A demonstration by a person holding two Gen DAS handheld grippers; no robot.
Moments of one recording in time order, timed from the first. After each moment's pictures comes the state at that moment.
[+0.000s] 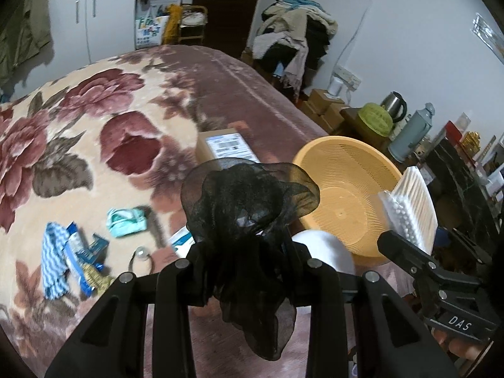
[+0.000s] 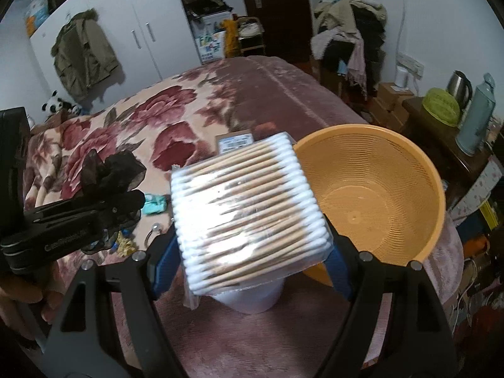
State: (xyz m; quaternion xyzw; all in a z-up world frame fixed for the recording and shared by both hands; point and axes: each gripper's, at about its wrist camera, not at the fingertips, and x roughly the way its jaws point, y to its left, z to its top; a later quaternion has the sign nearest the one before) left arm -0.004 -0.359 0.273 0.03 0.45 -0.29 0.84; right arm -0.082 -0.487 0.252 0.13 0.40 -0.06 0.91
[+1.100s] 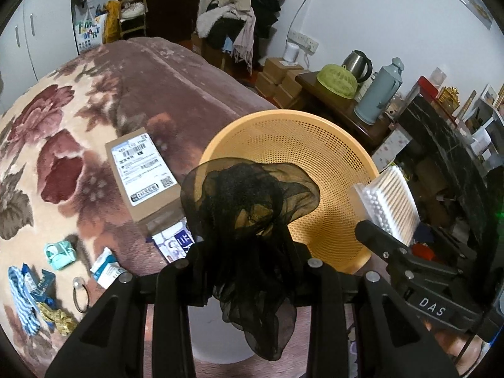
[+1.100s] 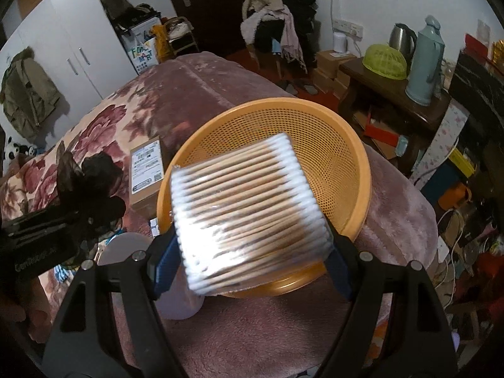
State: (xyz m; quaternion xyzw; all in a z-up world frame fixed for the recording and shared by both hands) left arm -0.014 -0.496 0.253 0.09 0.49 -0.37 0.79; right arm -0.103 -0.591 0.223 0.20 0.42 -0.17 0.87
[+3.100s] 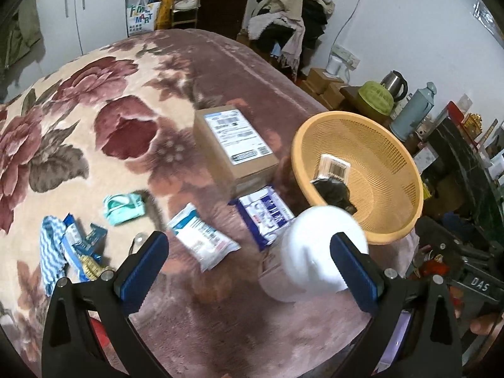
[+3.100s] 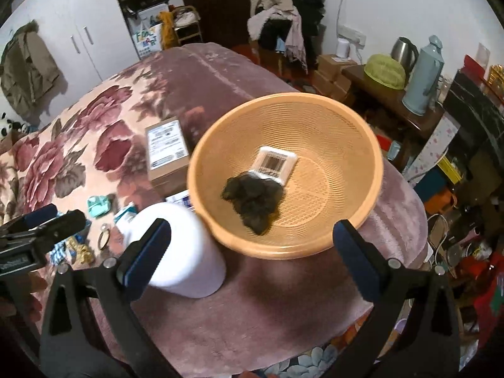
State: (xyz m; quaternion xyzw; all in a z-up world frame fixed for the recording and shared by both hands) left arm -0.004 -0.352 0.252 0.06 0.49 -0.29 0.82; right arm -0.105 -0.517 0.243 0.15 0.44 -0.18 0.87
